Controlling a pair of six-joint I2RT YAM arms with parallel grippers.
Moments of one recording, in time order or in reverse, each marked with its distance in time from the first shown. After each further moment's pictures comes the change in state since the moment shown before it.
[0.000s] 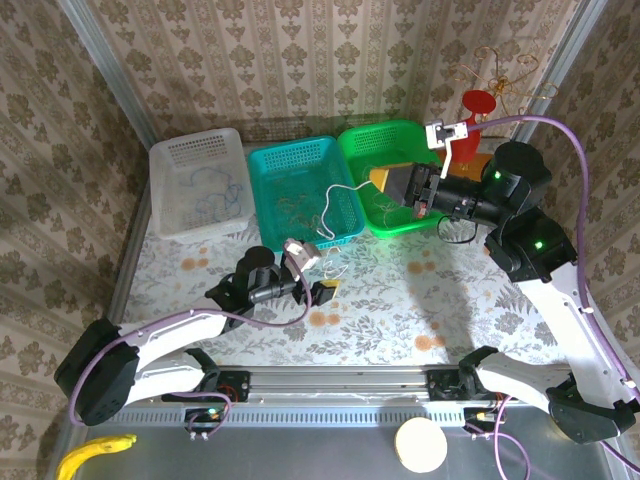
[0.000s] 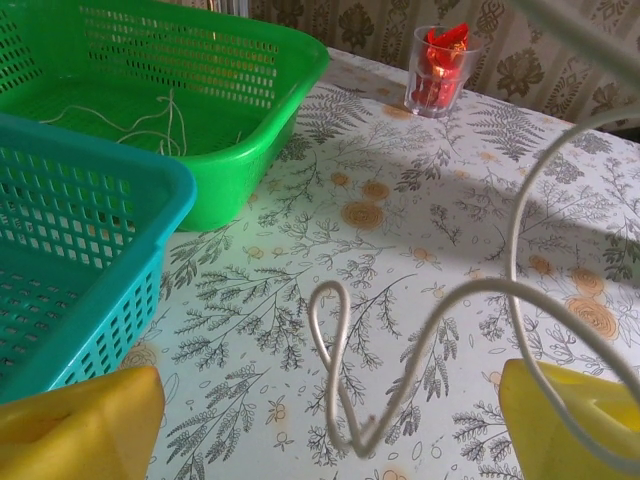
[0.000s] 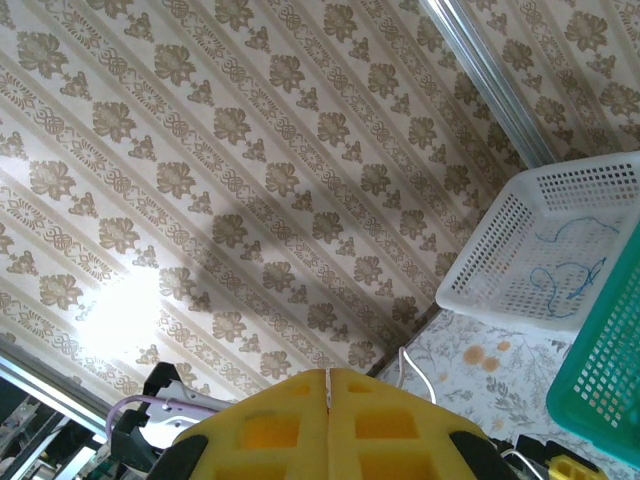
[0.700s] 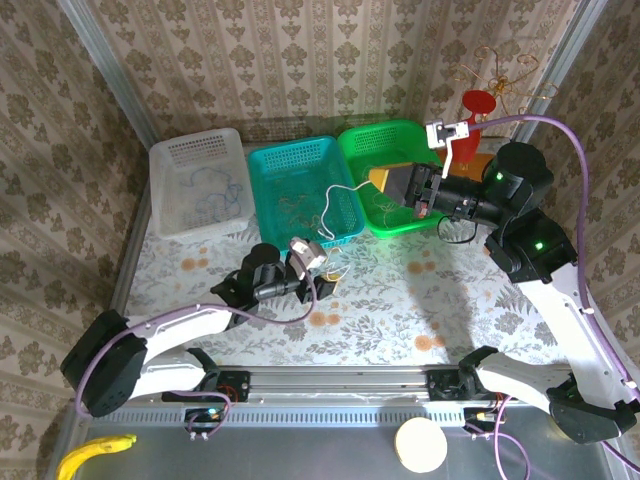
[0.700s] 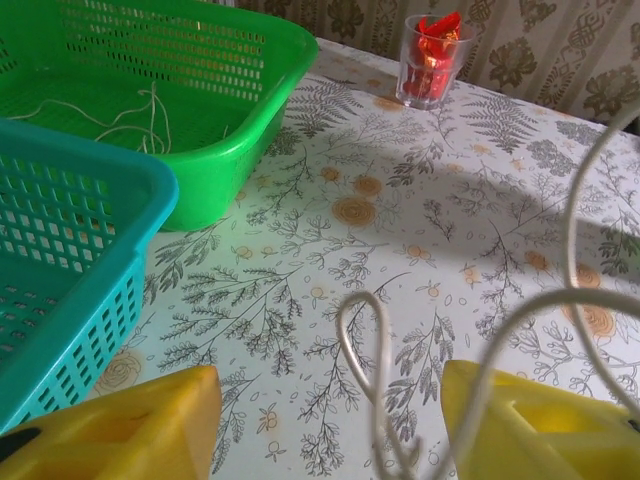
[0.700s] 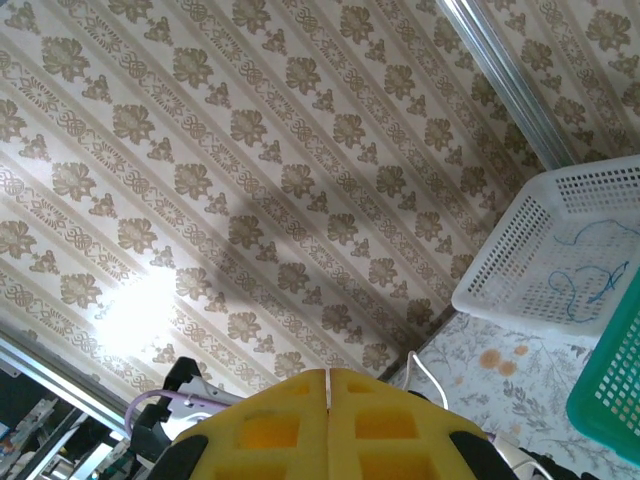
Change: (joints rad) left arm -0.007 0.067 0.032 0.016 0.018 0.007; right arm 0.008 -0.003 0.000 0.029 -0.014 0.026
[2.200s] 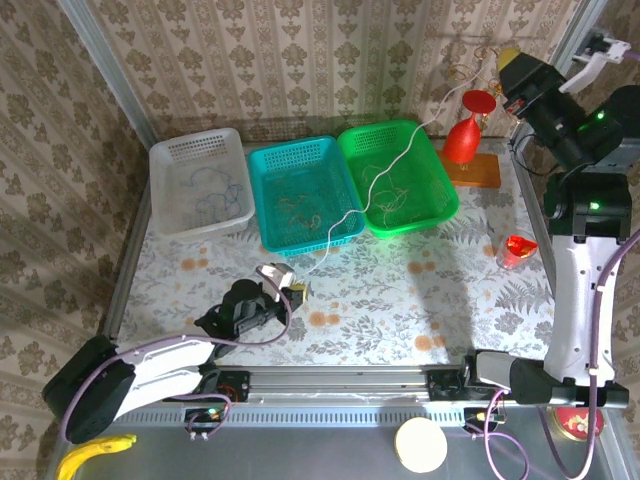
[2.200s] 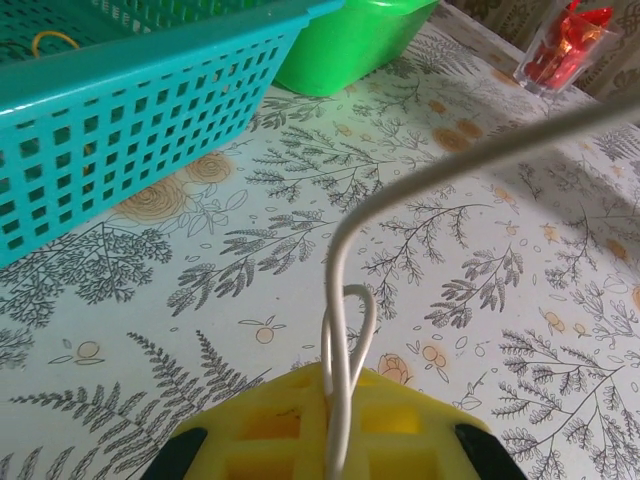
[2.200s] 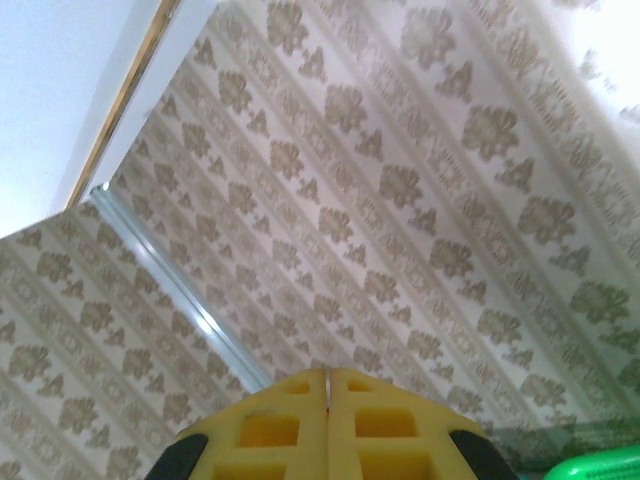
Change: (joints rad) left arm 0.002 -0.212 -0.357 0.123 -0.221 -0.299; right arm -0.619 0.172 0.352 0.068 0.186 0.069
